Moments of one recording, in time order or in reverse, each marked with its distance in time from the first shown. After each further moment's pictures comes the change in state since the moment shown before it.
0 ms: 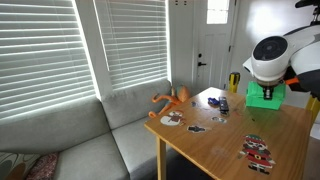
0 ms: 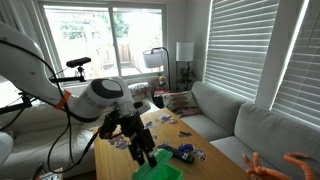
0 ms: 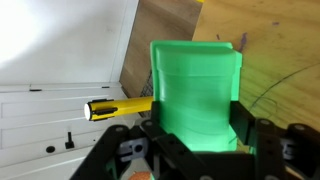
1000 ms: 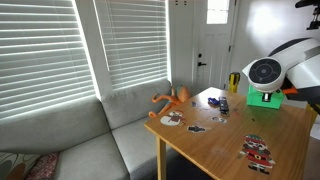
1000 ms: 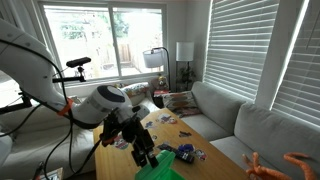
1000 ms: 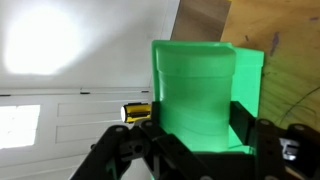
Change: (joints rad) arm 0.035 0.076 0.017 -0.010 -0.190 -0.125 0.223
